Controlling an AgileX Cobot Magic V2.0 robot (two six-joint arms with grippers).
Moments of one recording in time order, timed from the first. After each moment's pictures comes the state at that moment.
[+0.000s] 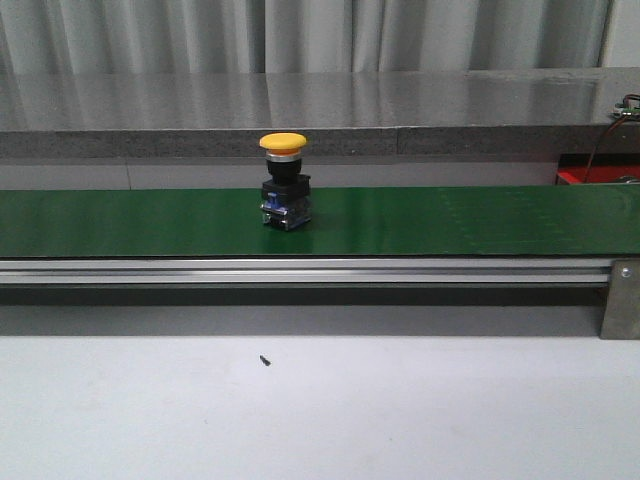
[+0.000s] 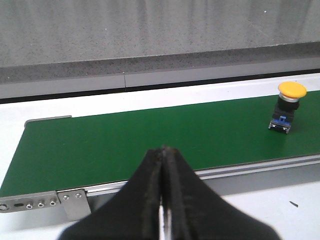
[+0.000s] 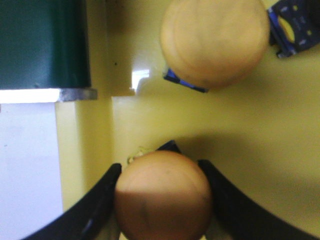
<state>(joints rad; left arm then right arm) -0.13 0.41 -0.44 -0.22 0.40 0.19 -0.38 1.49 -0.76 0.24 0.58 -0.42</state>
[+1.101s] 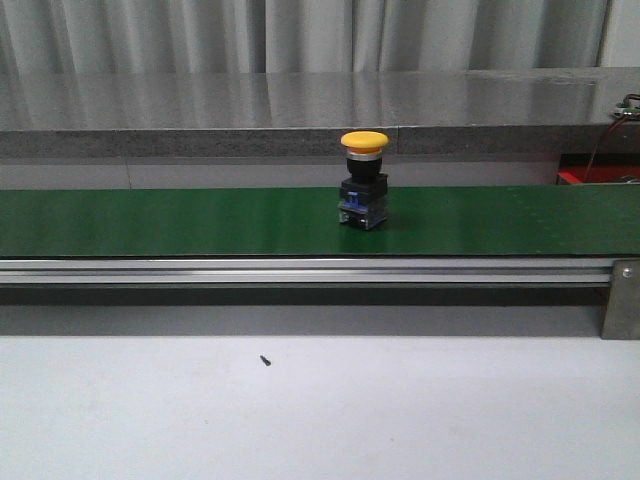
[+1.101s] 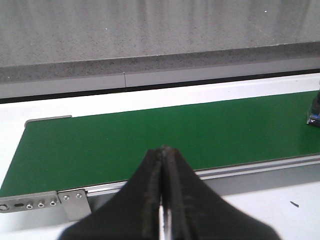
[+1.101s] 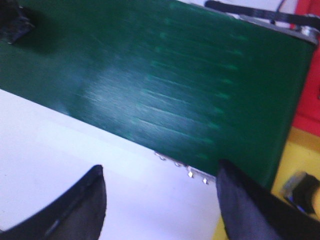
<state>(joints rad) -0.13 0.41 -0.44 -0.22 0.40 0.19 0.00 1.36 -1.13 0.30 0.90 -0.43</state>
